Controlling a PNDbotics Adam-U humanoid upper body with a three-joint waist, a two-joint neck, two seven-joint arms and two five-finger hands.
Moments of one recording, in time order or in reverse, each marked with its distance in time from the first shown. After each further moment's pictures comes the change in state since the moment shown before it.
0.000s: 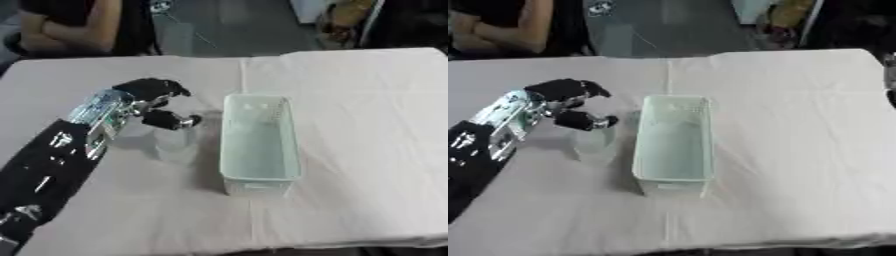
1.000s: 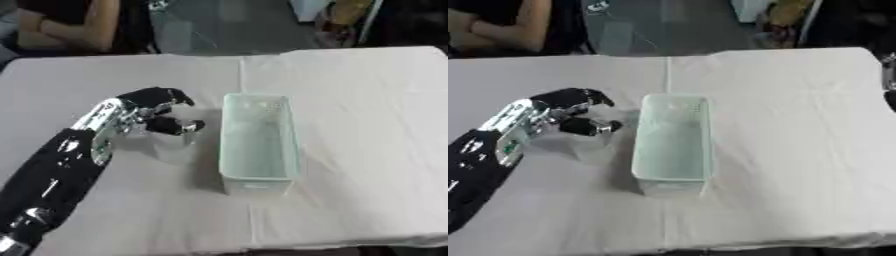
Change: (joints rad) left arm 0.007 -0.040 0.009 0.044 0.056 -0.053 0.005; right arm -0.002 0.008 0.006 0.000 -0.007 -0.001 0.005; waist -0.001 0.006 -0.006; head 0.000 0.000
